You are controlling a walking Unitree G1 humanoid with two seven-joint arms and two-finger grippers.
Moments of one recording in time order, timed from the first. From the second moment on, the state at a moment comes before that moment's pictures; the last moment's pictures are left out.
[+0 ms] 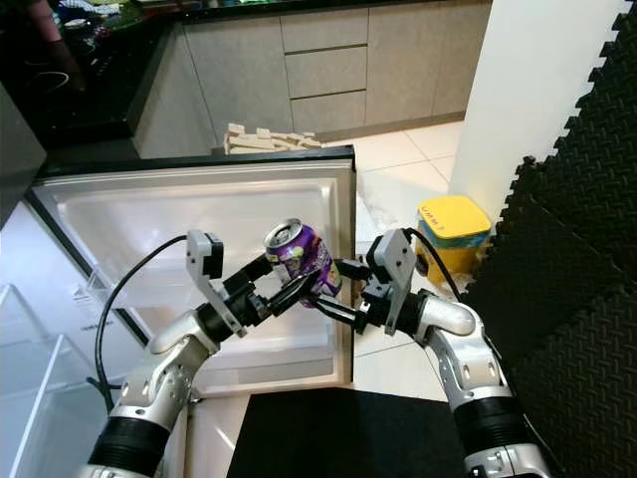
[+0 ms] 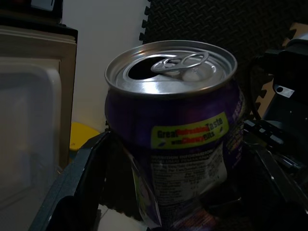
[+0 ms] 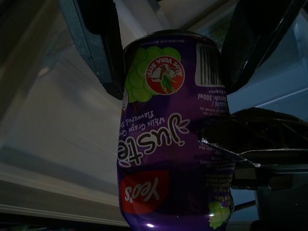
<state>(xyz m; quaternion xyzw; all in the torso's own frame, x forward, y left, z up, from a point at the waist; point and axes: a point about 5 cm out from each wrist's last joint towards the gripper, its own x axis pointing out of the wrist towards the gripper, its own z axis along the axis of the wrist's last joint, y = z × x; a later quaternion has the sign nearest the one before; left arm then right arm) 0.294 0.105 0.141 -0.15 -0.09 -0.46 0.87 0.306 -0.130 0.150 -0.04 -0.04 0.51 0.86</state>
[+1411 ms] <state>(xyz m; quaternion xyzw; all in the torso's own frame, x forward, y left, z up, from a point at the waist) 0.309 0.097 0.148 -0.18 -0.10 -0.40 0.89 0.303 -0.128 0.146 -0.04 -0.03 0.52 0.85</state>
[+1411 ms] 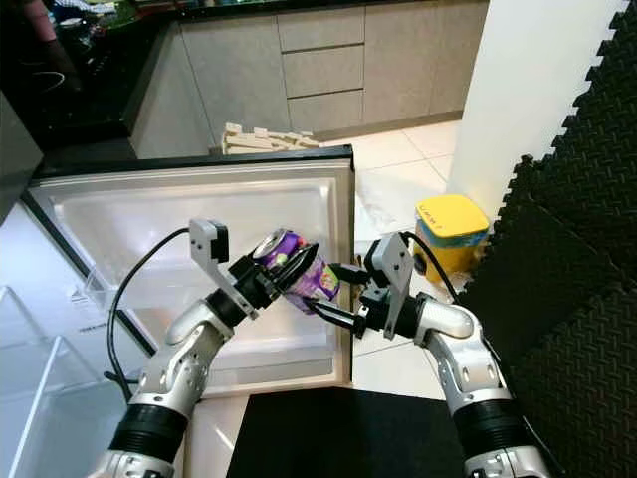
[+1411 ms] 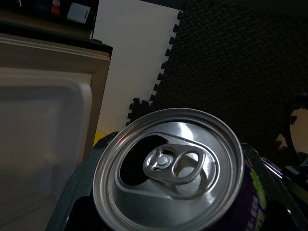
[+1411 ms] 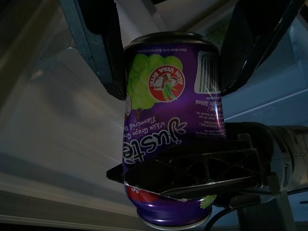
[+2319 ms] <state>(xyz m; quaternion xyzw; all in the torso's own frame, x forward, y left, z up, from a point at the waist) 0.313 0.102 0.154 -0.16 -0.12 -0.38 0.90 0.303 -0.127 0.147 -0.02 -0.04 0.51 0.86</state>
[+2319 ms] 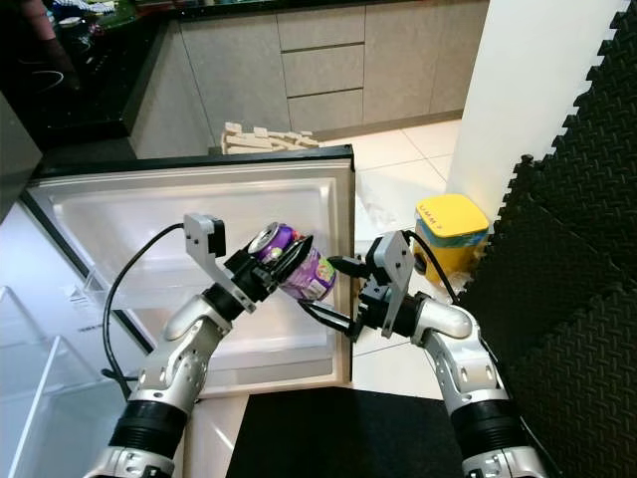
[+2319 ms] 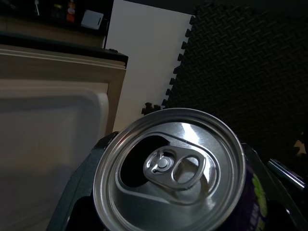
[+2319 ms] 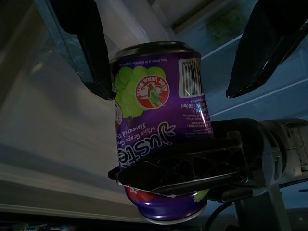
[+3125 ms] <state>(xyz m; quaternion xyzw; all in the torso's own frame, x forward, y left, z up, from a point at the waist) 0.327 0.087 0.158 0.03 -0.15 -0.33 0.93 0.278 -0.167 0.049 0.06 0.12 0.41 0.90</state>
